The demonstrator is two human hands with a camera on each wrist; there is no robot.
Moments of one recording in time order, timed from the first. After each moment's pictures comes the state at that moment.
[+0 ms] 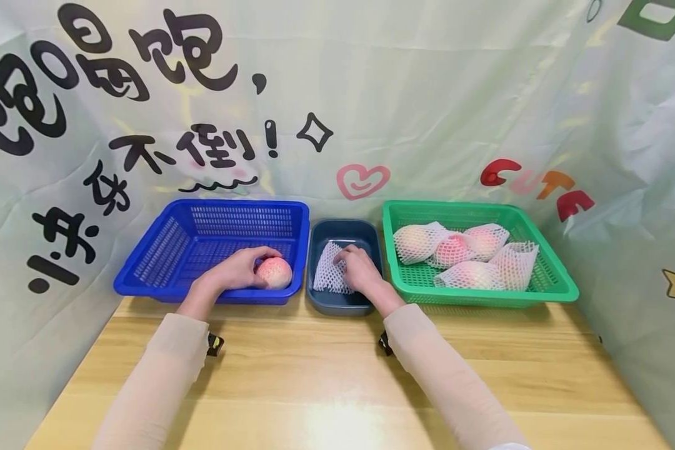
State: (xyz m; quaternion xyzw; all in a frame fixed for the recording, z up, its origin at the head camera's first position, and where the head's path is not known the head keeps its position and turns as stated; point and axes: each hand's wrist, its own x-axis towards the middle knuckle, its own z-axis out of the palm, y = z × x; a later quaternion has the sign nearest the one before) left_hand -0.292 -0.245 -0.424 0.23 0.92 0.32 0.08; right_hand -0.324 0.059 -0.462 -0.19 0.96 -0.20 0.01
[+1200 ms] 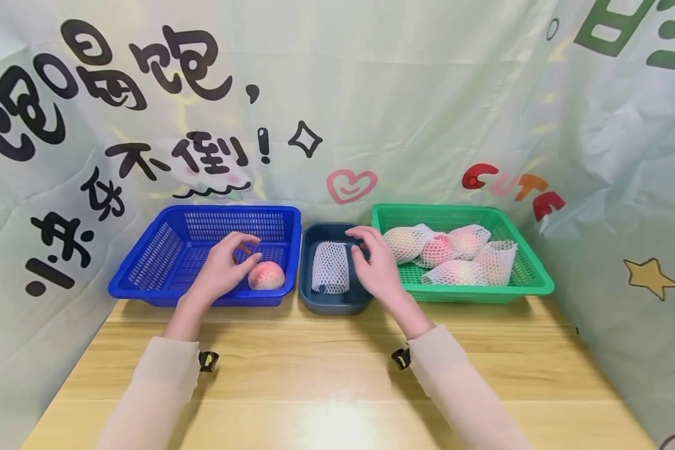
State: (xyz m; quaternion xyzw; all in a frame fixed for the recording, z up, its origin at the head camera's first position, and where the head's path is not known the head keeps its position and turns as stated) left_hand -0.255 -0.238 -0.407 0.19 0.89 0.37 -0.17; right_hand -0.261 0.098 -0.400 -0.24 0.82 -0.45 -0.25
